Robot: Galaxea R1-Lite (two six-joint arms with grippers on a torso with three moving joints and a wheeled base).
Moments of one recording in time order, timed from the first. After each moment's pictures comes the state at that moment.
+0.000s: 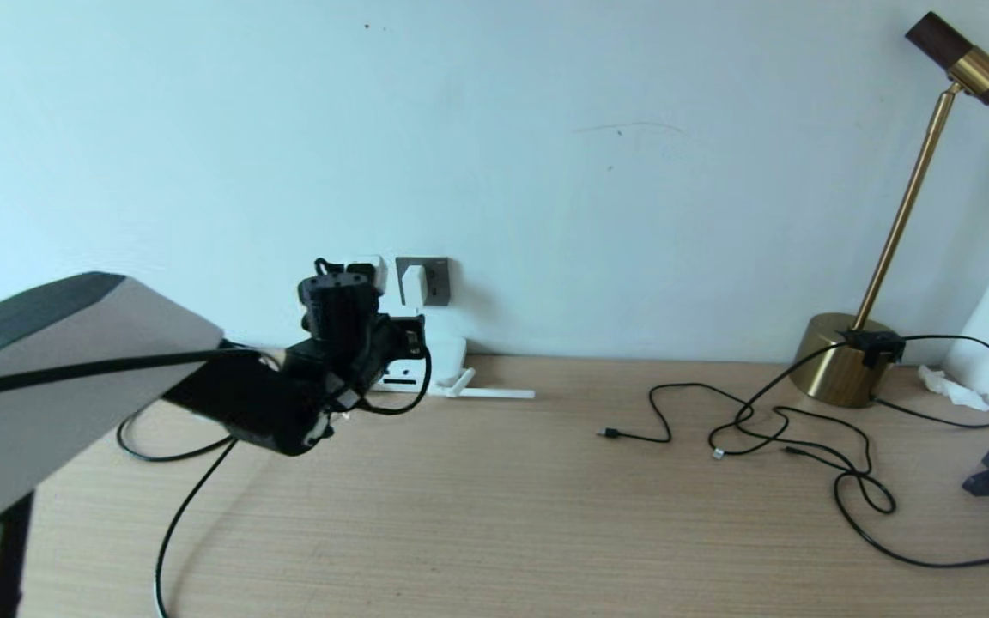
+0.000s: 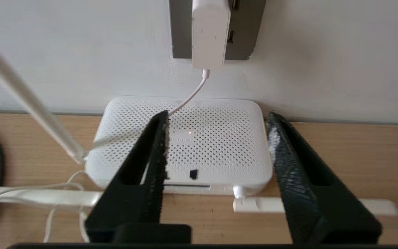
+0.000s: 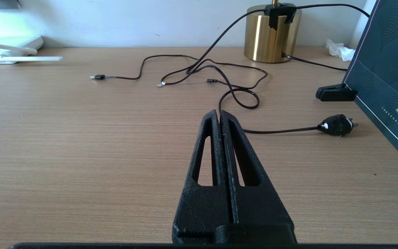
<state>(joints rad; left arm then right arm) -0.36 2.15 -1.15 -0.87 0.30 -0.02 0.01 0.00 0.00 -0.04 -0.03 0.04</state>
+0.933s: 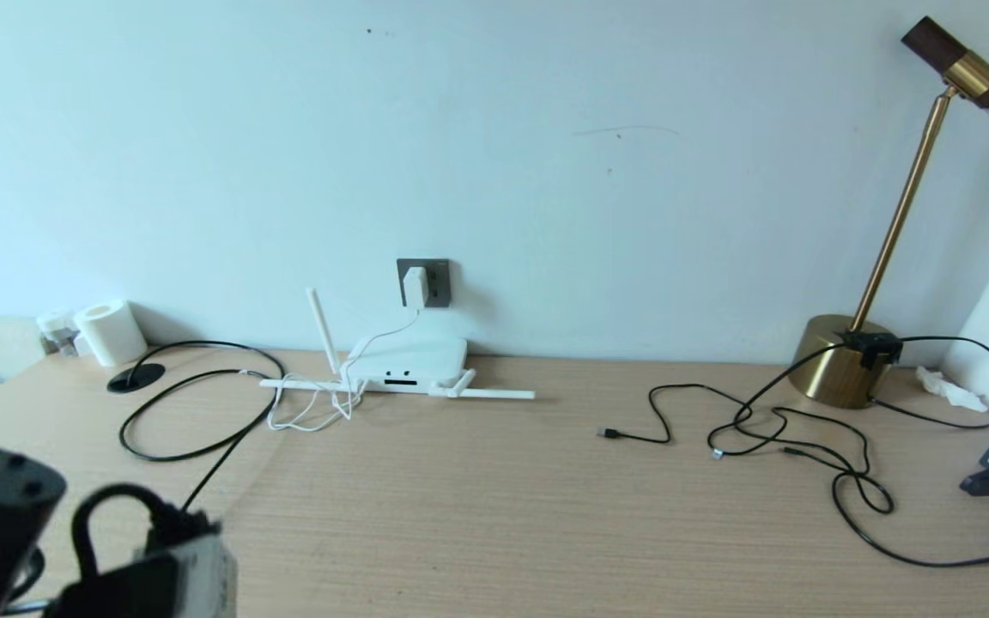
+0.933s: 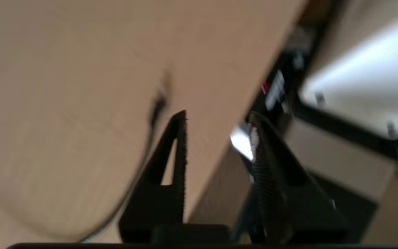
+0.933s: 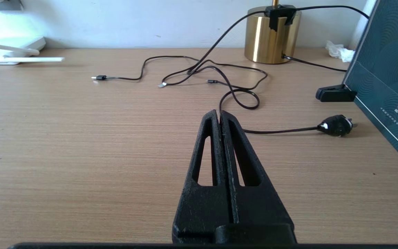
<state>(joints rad) -0.50 1.14 -0.59 0.35 -0.29 0.56 0.01 0.00 0.00 -0.04 -0.03 0.04</state>
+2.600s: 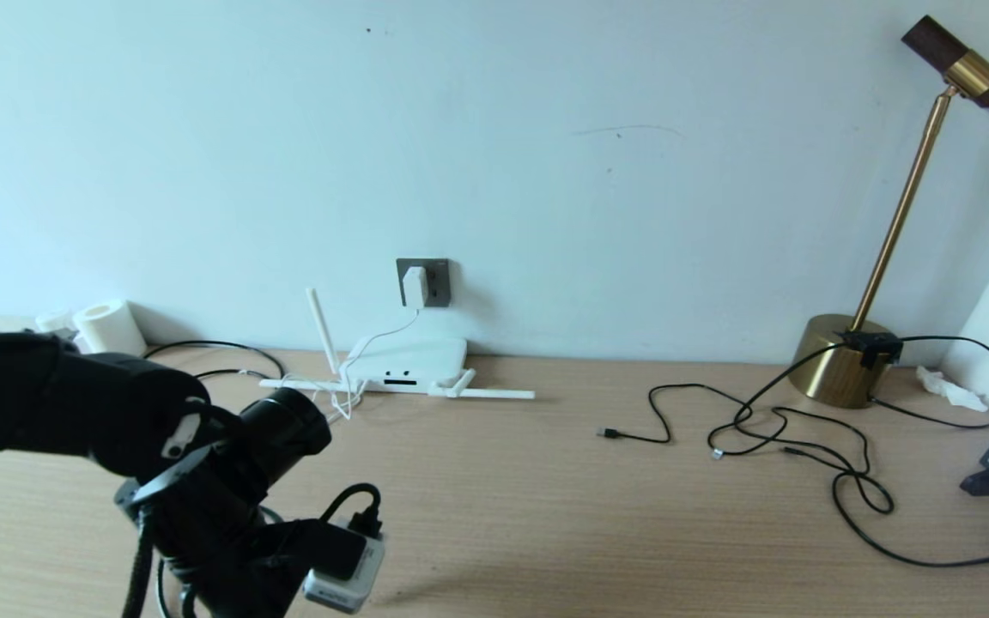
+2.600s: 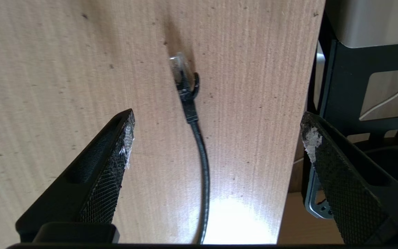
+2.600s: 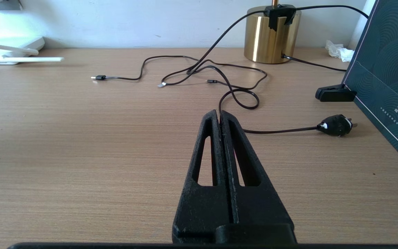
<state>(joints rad) -0.37 1.81 -0.98 0.72 -0.25 1.25 0.01 0.00 0.00 -0.04 -0.03 0.04</state>
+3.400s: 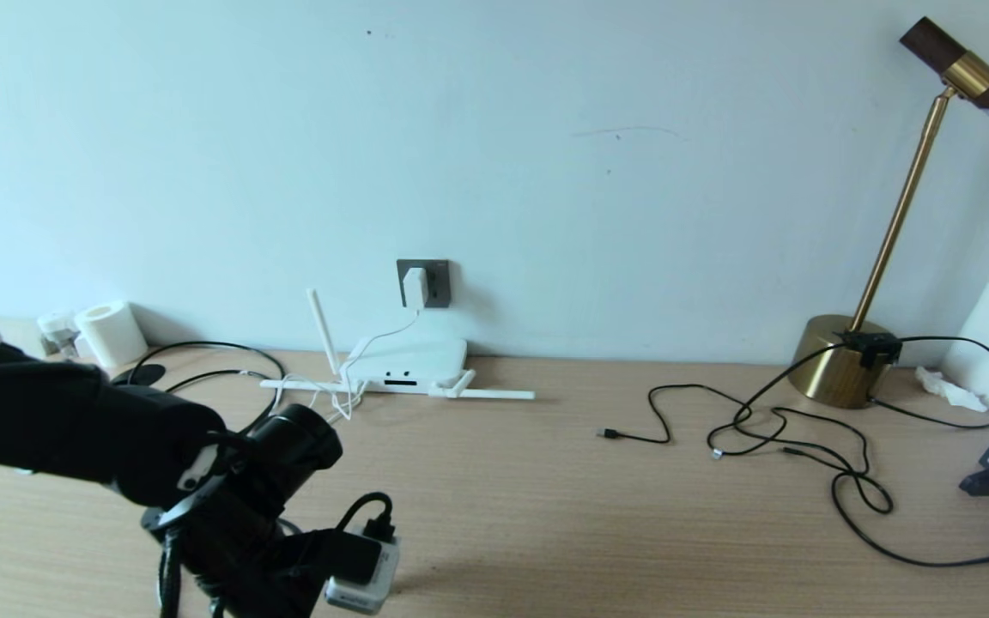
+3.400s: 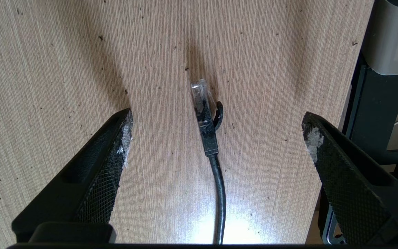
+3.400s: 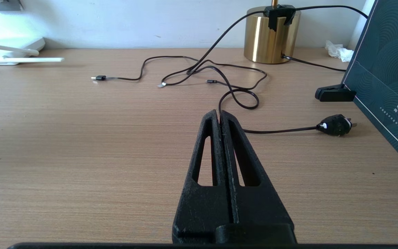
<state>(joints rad) -0.37 1.87 -0.88 0.55 -0.26 1.22 0.01 0.00 0.00 -0.04 -0.03 0.04</state>
